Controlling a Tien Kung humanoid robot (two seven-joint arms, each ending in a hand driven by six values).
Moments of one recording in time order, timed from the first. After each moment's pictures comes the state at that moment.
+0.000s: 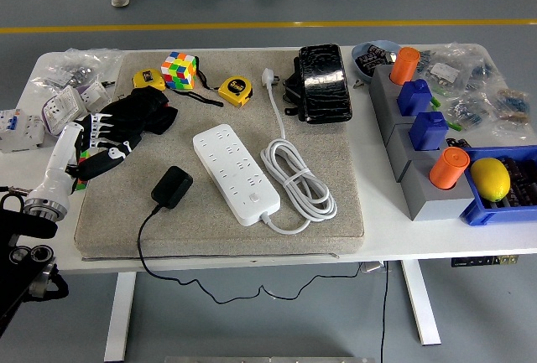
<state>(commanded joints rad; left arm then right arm) -0.13 0.34 -1.16 -1.28 1.30 0.32 -0.16 0.02 -0.23 0.96 0.18 -0.12 -0.09 -0.01</state>
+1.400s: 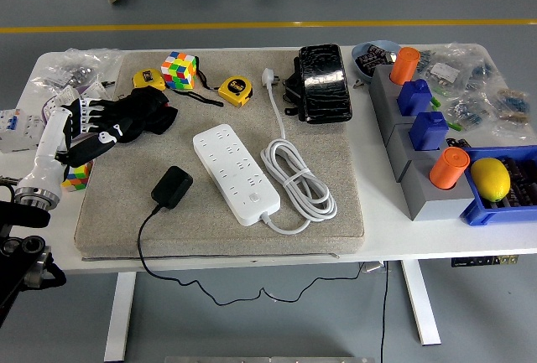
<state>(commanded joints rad) -0.13 0.32 -1.25 -1.34 1.32 0.31 -0.13 0.05 -0.24 1.06 0.18 -0.09 -0.12 -0.02</state>
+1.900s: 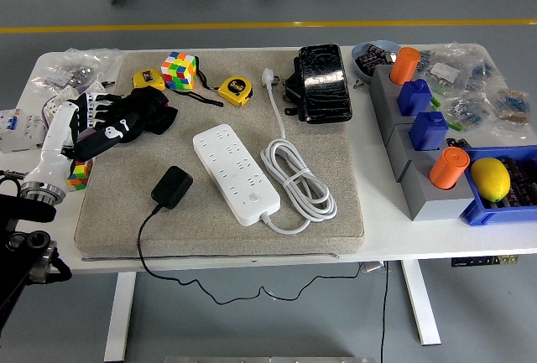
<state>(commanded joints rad) -0.15 0.31 -1.23 -1.34 1.31 0.31 -0.13 0.05 -0.24 1.06 0.18 -0.05 -0.13 -0.02</state>
